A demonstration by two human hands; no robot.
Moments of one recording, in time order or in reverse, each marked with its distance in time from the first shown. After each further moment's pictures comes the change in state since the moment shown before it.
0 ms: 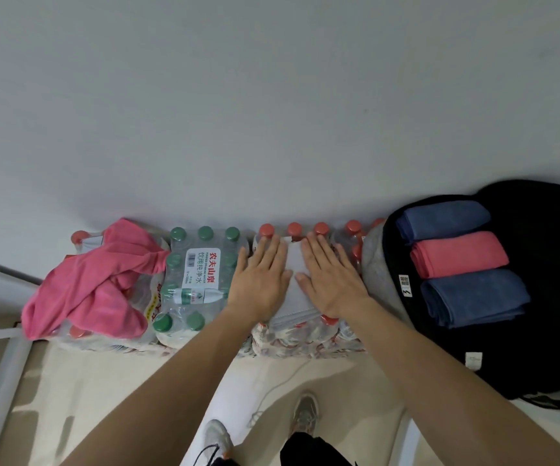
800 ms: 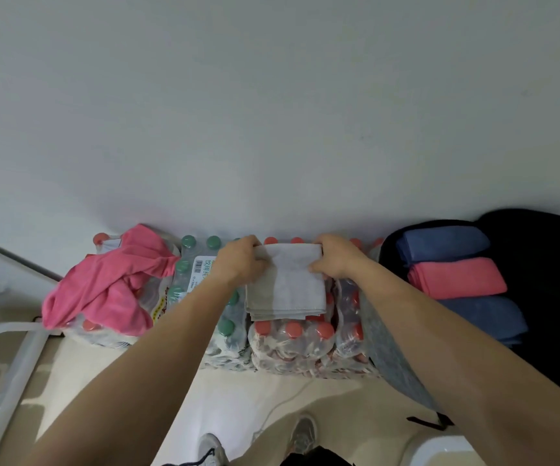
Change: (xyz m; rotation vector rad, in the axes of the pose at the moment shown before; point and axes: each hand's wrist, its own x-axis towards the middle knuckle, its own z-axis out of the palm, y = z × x) left_hand 0.035 -0.026 -0.070 -0.350 -0.128 -0.419; right_hand 0.038 0.025 -0.085 0.567 -0.157 0.141
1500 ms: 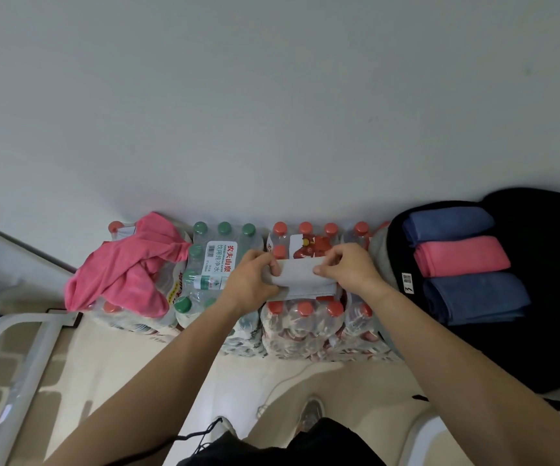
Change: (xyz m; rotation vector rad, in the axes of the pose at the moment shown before) left_hand -0.073 -0.028 0.028 -0.223 -0.013 0.209; right_hand -0.051 0.016 0.051 0.398 0.221 0.041
